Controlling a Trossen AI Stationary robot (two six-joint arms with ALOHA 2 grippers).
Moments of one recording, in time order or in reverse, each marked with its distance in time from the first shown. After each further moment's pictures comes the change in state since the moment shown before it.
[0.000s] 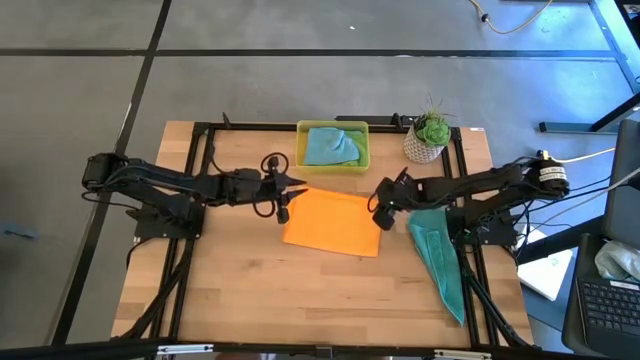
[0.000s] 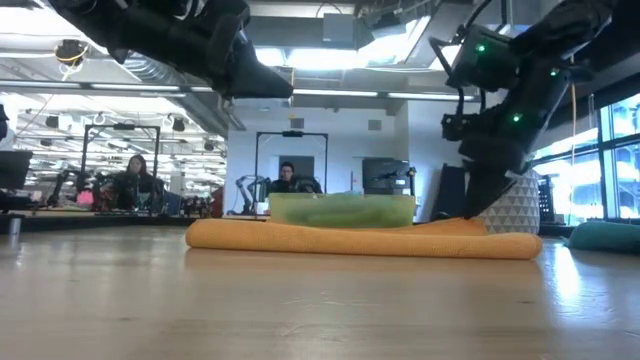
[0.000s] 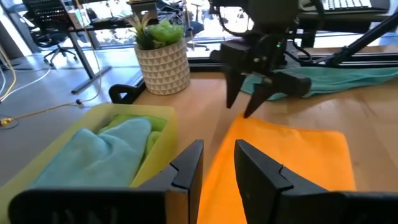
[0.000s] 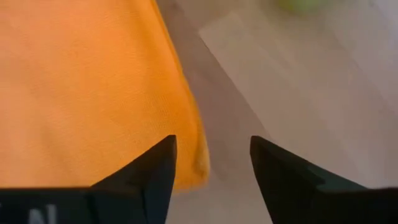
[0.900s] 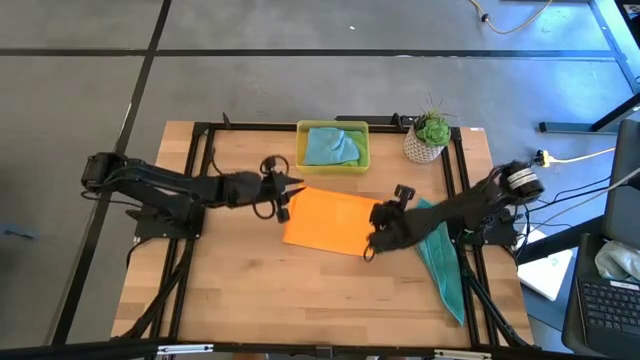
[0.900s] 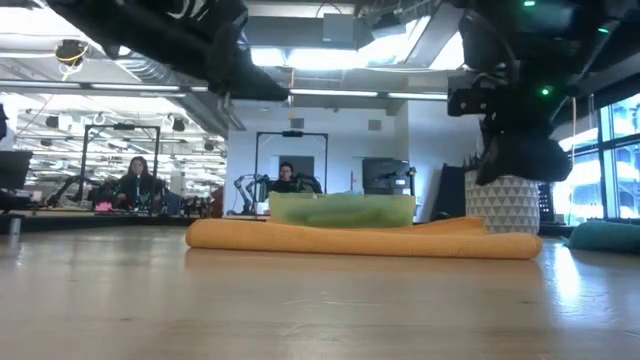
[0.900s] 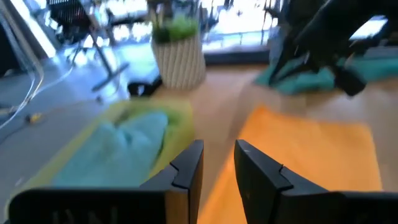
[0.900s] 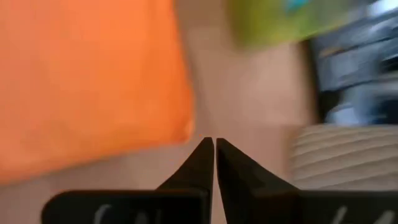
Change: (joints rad) left arm -0.025 -0.007 -0.001 -0.028 -0.094 0.022; right arm 0.379 0.258 0.318 -0.560 0.467 0.129
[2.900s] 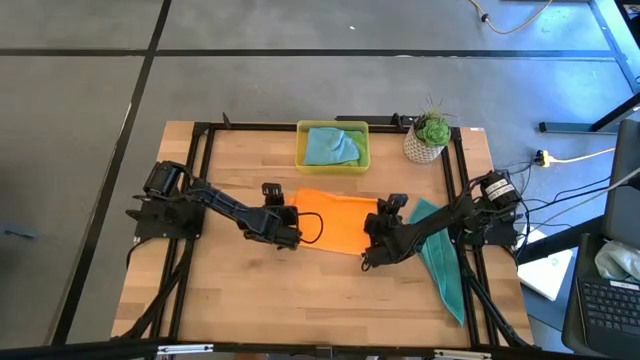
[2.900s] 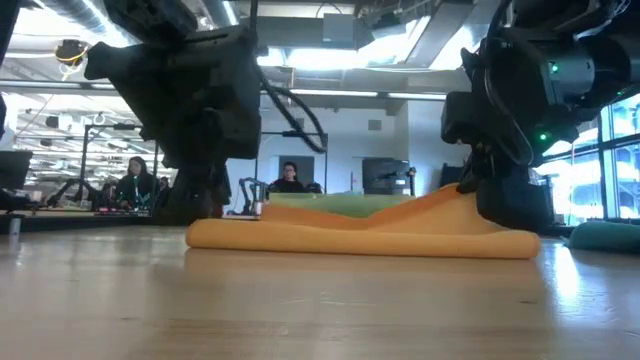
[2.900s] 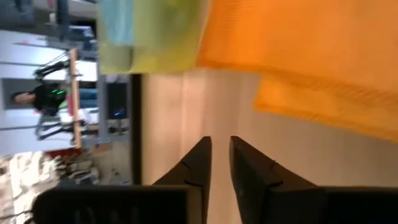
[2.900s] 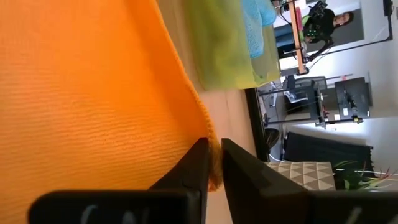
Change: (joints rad) left arm -0.231 0.575 0.346 -0.992 -0.643 -0.243; right arm 0.073 0.203 -0.021 0.084 0.331 0.017
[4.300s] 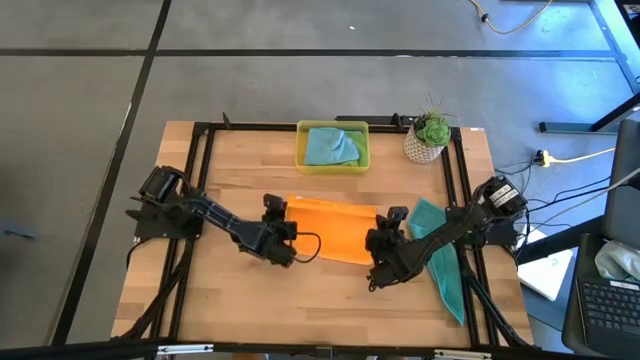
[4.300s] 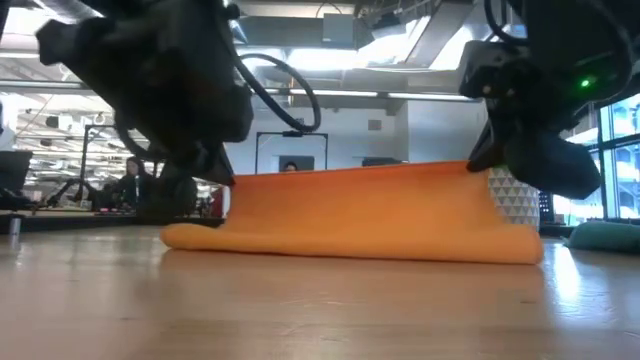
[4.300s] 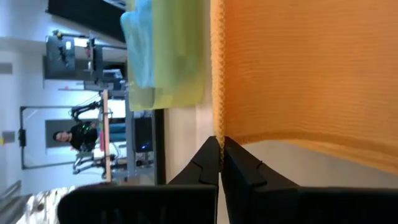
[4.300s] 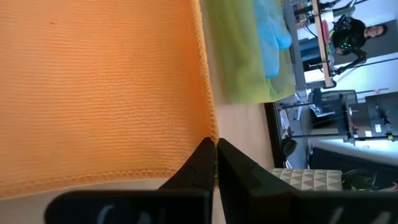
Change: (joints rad) left arm -0.136 -0.002 0.004 -0.001 -0.111 0.046; right arm 0.156 -0.001 0.151 -0.209 -0.105 0.128
